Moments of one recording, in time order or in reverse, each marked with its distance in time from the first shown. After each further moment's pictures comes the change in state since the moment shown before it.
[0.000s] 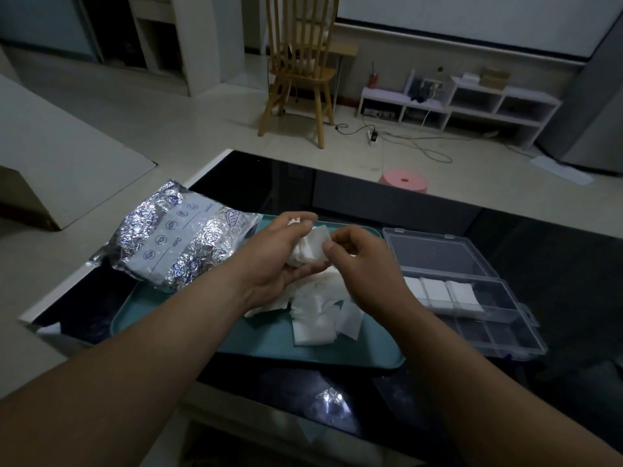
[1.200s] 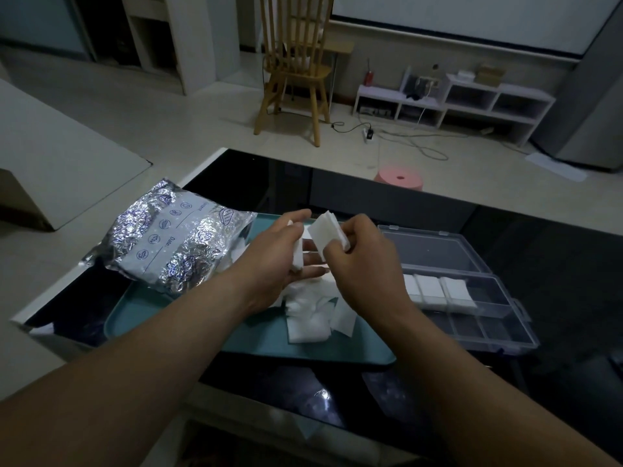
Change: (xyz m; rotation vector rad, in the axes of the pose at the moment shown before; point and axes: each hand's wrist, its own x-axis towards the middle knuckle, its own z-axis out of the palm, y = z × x) left_hand 0.001 -0.011 0.006 0.130 -0.010 0.084; right_hand -0.008 -0.005 0.000 -0.247 0.134 -0.026
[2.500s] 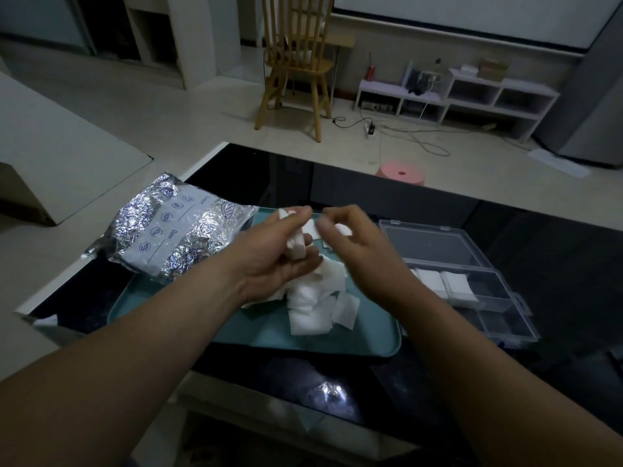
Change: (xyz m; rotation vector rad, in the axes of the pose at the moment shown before) left_hand 0.000 0.008 -0.010 -0.241 -0.053 -0.193; right_hand 0.006 -0.005 -0.014 0.314 -0.294 -0.033
